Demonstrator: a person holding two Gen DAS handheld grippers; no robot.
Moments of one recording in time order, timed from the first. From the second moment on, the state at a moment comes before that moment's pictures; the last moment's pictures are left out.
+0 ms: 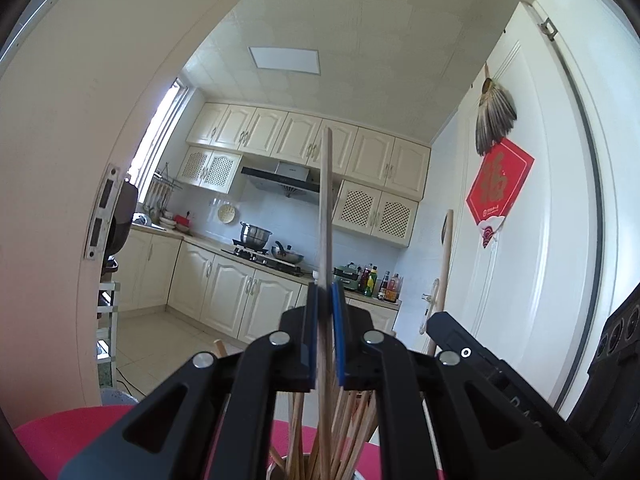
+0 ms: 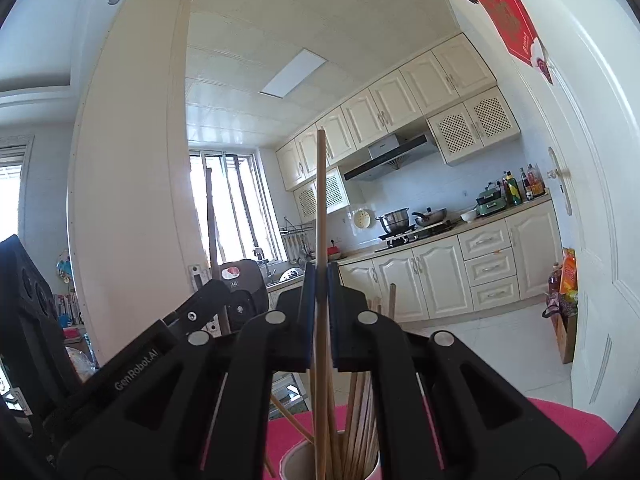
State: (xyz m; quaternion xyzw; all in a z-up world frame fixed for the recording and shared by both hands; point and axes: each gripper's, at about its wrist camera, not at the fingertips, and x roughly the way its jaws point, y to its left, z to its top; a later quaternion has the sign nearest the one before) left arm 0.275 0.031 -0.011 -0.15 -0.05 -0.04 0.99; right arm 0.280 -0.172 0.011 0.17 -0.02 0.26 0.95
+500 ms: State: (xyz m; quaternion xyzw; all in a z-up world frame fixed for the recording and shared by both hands) left arm 0.288 0.031 -0.036 -0.13 -0.03 -0.04 0.99; right arm 0.288 -0.173 -0.005 0.17 0.00 0.25 0.95
